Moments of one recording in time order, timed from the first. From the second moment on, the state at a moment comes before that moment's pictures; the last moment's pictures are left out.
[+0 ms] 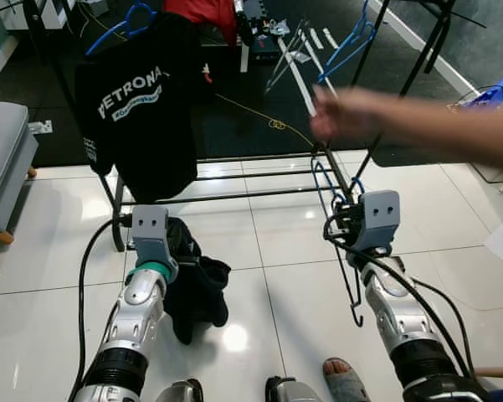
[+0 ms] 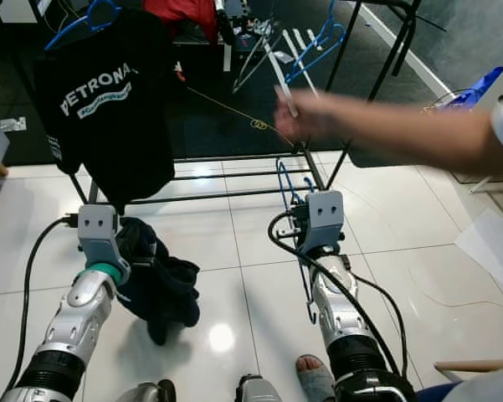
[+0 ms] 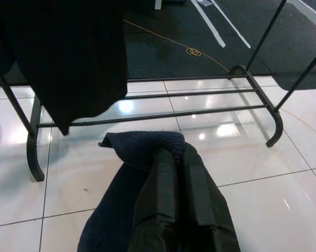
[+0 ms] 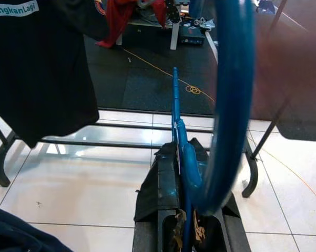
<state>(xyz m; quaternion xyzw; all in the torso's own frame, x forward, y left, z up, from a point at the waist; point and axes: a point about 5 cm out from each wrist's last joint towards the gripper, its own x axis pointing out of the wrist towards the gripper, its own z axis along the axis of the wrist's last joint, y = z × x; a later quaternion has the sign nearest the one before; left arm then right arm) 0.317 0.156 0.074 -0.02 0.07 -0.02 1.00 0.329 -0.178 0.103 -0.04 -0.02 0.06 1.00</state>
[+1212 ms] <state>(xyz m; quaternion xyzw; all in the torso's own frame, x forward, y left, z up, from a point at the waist) 0.312 0.148 0.072 -0.02 0.07 -0.04 1.00 0.323 -0.165 0.104 -0.04 -0.03 0.07 1.00</state>
